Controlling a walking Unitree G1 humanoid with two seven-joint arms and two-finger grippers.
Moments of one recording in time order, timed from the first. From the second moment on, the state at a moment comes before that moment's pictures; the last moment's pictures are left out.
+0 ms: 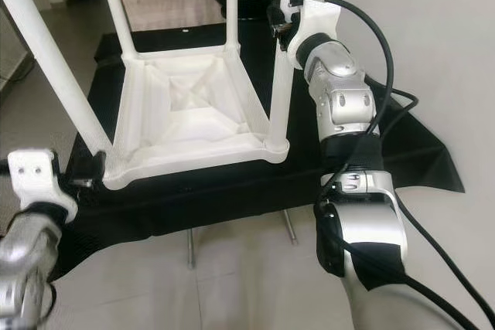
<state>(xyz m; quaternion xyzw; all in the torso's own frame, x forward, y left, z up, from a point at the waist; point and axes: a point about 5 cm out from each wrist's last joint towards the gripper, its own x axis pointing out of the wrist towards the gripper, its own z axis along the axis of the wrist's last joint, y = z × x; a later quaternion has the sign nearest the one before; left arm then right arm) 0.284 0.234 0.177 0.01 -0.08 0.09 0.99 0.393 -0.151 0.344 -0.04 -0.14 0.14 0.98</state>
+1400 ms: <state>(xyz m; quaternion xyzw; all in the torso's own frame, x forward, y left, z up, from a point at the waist) 0.344 0.275 0.235 0.04 -0.11 0.04 0.99 0.364 -0.130 0.370 0.02 -0.19 0.16 0.97</state>
